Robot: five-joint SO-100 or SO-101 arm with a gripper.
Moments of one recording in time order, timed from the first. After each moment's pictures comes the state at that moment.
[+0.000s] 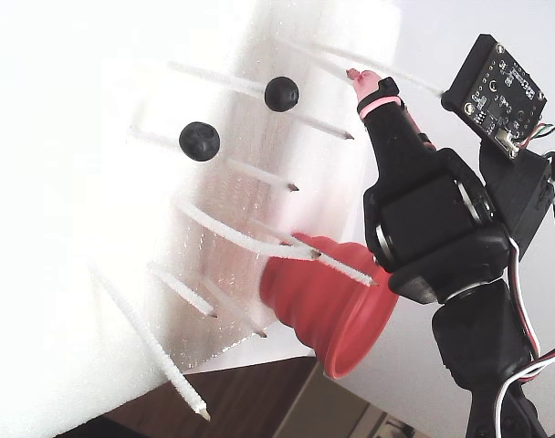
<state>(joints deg) -4.5 93.4 122.0 -22.7 -93.1</state>
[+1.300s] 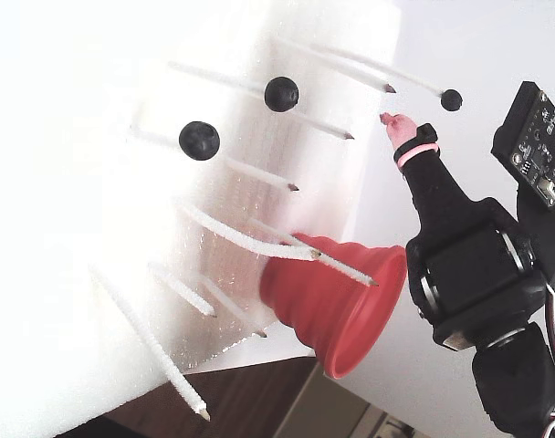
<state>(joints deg) -2.0 106.4 128.3 -13.2 -91.0</state>
